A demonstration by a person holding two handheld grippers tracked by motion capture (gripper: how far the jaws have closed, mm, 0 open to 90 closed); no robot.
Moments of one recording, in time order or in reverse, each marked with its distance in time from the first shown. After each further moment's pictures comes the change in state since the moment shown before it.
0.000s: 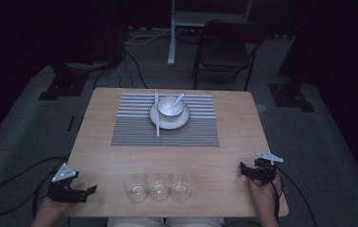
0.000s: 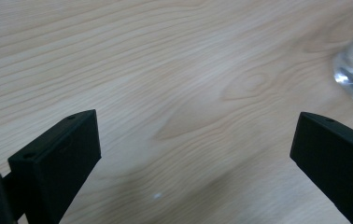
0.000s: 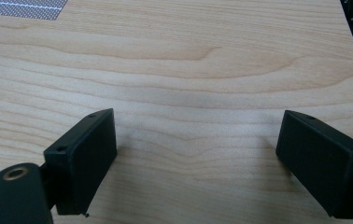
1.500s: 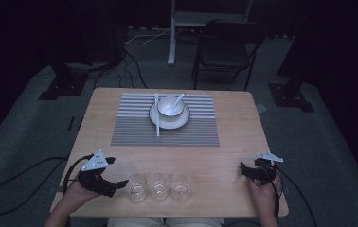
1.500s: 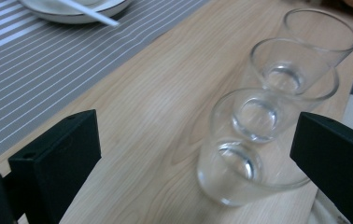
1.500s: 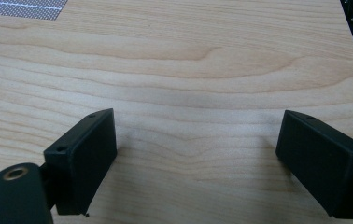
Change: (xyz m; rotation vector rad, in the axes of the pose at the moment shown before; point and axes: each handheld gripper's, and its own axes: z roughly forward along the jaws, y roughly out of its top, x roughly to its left) left arm -0.077 0.092 0.010 -0.085 -0.255 0.280; right arm 0.000 0.000 0.000 0.000 0.000 0.001
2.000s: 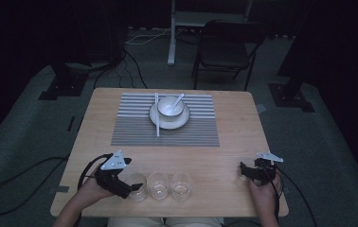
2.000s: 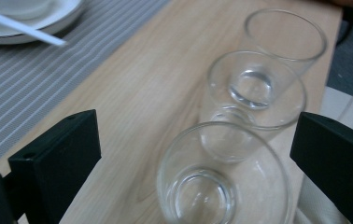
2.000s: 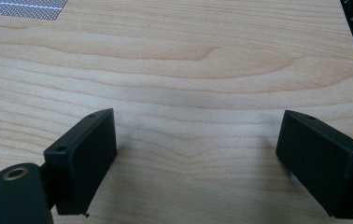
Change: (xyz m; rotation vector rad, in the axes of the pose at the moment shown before) left arm -0.021 0.027 0.028 0.048 -0.078 0.093; right arm 0.000 0.000 0.000 -0.001 0.000 -0.001
